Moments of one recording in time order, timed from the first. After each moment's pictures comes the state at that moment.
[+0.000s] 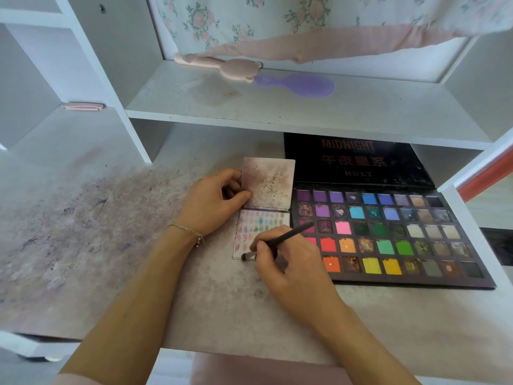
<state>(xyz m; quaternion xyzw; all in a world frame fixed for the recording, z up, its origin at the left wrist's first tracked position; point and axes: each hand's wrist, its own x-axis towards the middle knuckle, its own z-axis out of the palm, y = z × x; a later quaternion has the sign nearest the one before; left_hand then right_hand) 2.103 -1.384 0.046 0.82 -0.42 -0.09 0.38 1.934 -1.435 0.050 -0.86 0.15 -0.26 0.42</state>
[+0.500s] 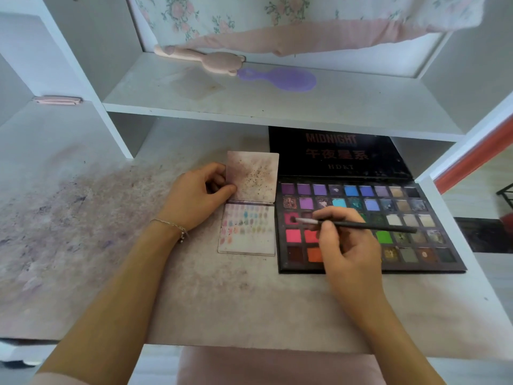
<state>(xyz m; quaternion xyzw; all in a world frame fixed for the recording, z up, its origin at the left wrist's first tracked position) 2.101 -1.383 0.049 0.81 -0.42 -0.09 0.40 1.891 -1.472 0.058 -0.77 0.25 -0.38 0.46</state>
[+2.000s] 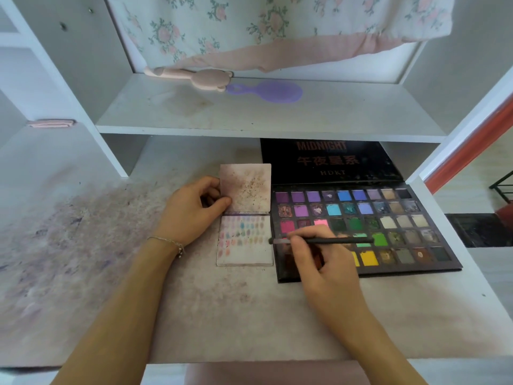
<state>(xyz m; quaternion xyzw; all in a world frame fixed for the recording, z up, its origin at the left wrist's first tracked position) 2.100 -1.385 0.049 0.80 -0.42 -0.10 0.41 1.895 -1.456 0.055 -0.81 0.23 -0.34 0.43</state>
